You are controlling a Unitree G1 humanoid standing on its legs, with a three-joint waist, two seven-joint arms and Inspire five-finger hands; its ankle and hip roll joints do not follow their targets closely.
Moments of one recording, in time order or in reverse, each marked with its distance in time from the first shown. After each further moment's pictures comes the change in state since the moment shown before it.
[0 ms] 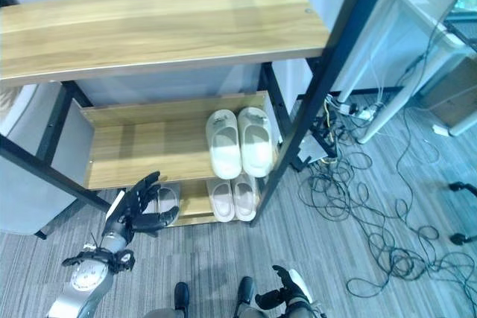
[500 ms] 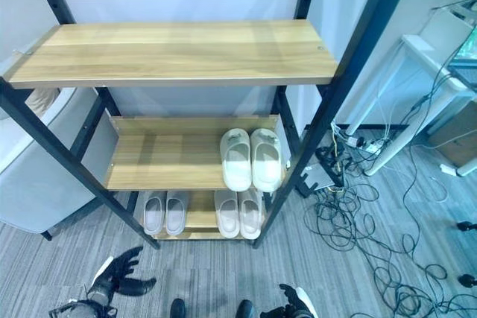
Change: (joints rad) left arm 0.042 -0.029 0.012 0.570 0.240 0.044 -0.038; right arm 0.032 0.020 -0.039 0.091 0.000 0.002 0.003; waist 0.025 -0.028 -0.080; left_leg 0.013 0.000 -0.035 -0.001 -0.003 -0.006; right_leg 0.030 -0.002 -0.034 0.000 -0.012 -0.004
